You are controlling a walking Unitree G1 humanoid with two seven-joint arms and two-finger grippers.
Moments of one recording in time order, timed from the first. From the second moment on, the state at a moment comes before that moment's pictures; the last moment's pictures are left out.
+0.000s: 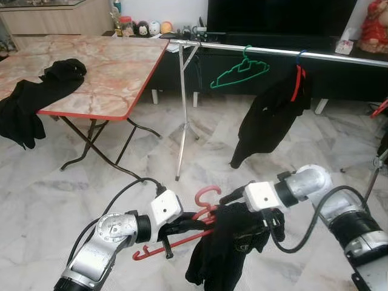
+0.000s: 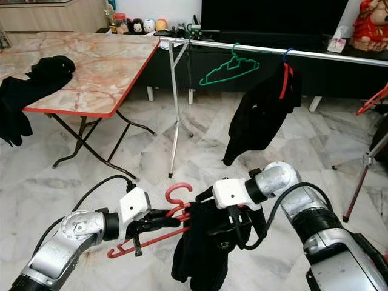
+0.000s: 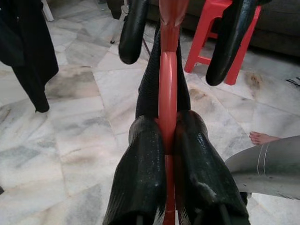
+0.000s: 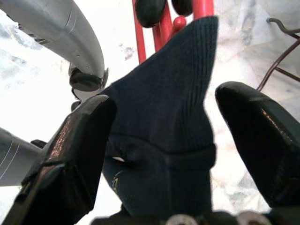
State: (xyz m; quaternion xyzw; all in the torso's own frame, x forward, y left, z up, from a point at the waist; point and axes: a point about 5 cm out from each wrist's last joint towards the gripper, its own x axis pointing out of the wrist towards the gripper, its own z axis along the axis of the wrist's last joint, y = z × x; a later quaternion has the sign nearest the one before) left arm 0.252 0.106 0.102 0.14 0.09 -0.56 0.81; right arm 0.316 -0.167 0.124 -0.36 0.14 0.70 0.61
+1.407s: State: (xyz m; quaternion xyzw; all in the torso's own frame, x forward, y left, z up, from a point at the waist) left arm 0.255 0.095 0.108 0.14 0.07 -0.58 0.80; right arm 0.315 -0.164 0.115 -0.34 0.17 0.70 0.61
